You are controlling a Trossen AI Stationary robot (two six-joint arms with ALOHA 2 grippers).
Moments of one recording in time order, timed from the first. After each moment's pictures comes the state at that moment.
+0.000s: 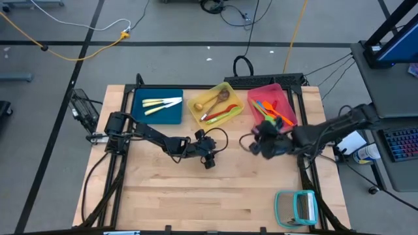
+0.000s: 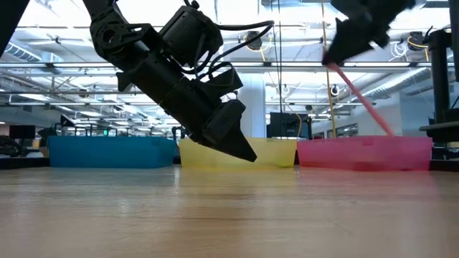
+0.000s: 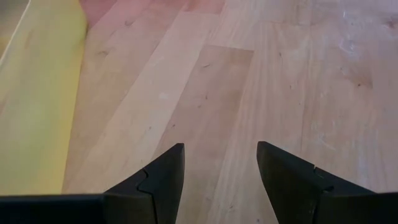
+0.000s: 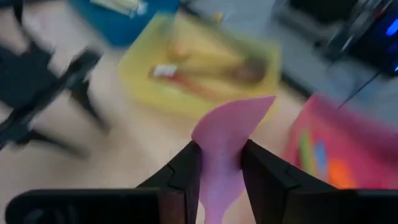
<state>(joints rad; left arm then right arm) -0.11 1.96 0.94 0.37 -0.36 -0.19 0.32 1.17 0.91 -0.79 0.80 0.82</state>
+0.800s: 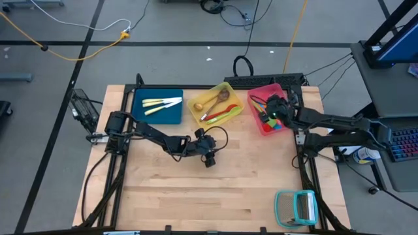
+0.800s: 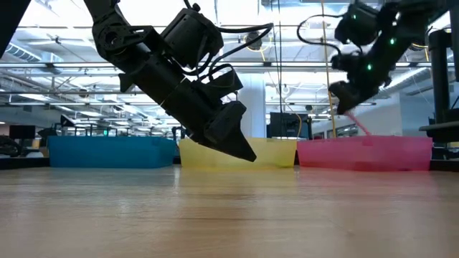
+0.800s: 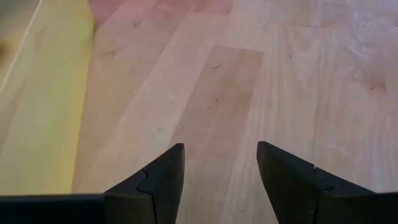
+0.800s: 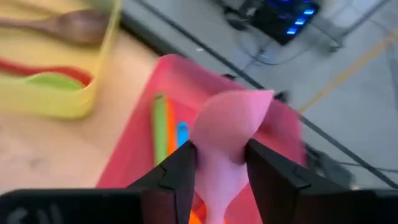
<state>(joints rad) -0.09 1.96 0.94 0.37 -0.36 -0.19 -0.38 0.98 0.60 -0.48 0.74 0.26</state>
